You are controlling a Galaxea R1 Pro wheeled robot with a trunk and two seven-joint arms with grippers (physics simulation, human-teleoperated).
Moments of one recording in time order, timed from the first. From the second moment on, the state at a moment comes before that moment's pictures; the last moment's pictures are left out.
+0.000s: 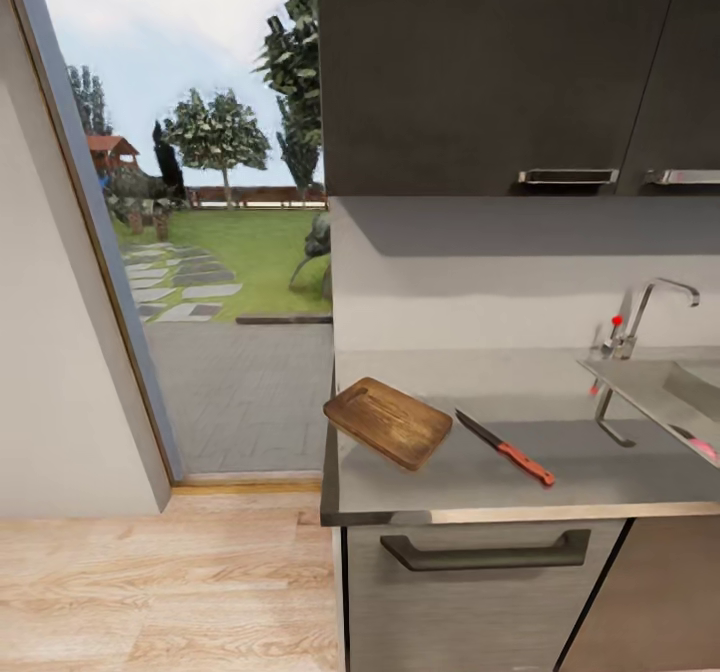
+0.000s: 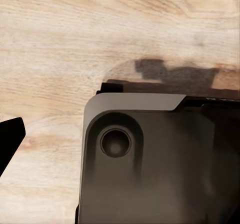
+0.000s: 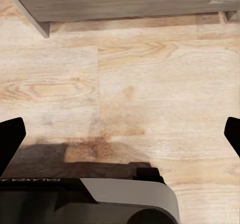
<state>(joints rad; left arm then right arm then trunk) 0.00 0.01 0.01 -0.22 0.08 -0.08 0.00 0.00 0.04 0.00 -0.29 0.00 -0.32 0.00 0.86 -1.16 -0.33</state>
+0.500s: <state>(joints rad) 0.00 0.01 0.01 -0.22 0.08 -0.08 0.00 0.00 0.04 0.00 -0.29 0.00 -0.32 0.00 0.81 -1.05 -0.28</state>
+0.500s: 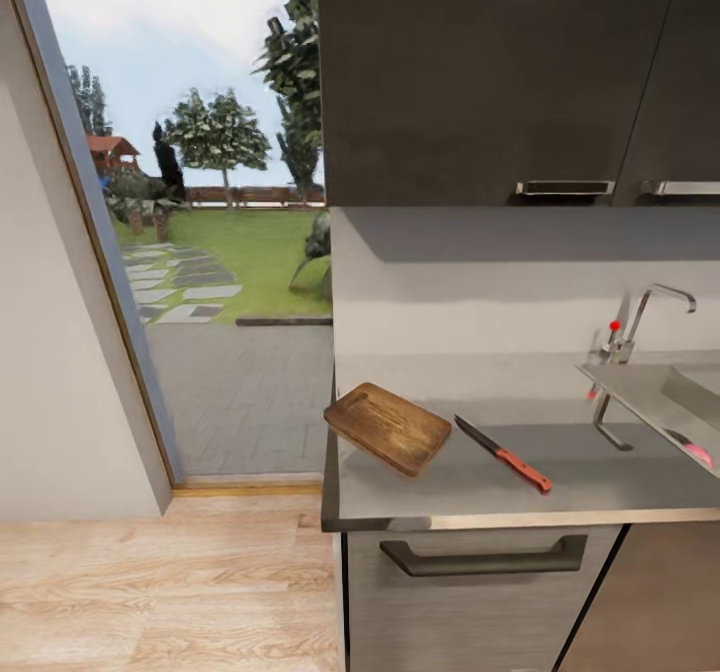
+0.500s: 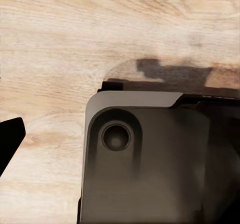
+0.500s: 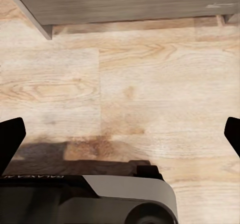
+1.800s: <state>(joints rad) 0.00 0.01 0.01 -0.22 0.08 -0.08 0.00 0.00 0.04 0.00 -0.29 0.00 -0.32 0.00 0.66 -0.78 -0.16</state>
